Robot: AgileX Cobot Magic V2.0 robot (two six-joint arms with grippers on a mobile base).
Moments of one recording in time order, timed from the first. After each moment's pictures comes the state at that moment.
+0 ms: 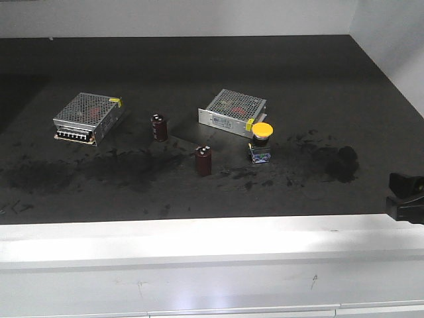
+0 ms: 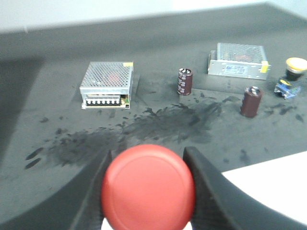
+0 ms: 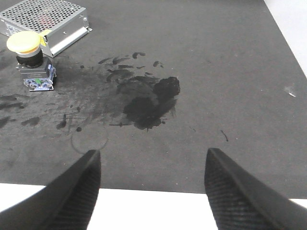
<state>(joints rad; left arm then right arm) -0.33 0.34 -0.51 0.24 0.55 -0.27 0.06 0.86 -0.58 -0.06 0.35 0.01</state>
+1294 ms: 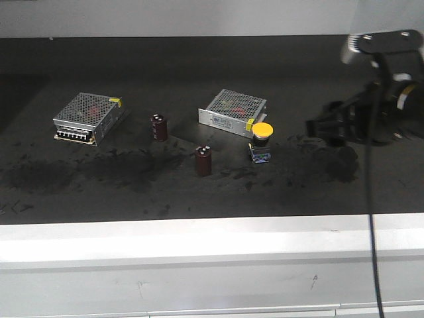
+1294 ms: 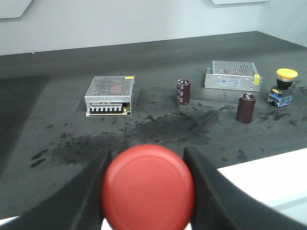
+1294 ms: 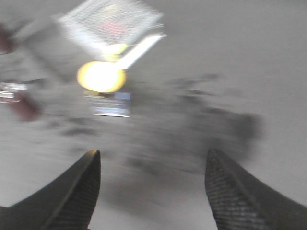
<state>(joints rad) -0.33 0.18 -0.43 0.24 0.54 -0.27 0.29 1.35 -1.17 0.01 0.67 0.03</state>
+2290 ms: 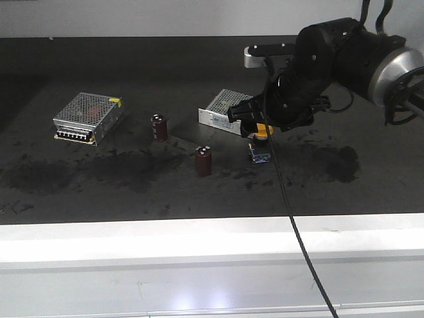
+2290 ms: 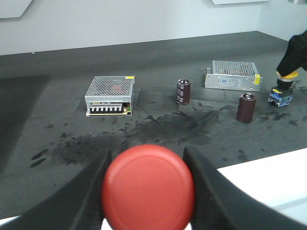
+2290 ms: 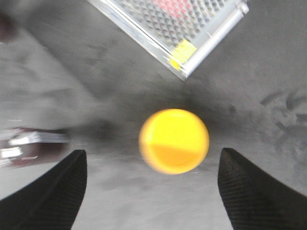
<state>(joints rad) -0.33 0.18 -0.43 0.24 0.54 -0.27 0.37 1.93 -1.73 -0.01 0.97 0.14</state>
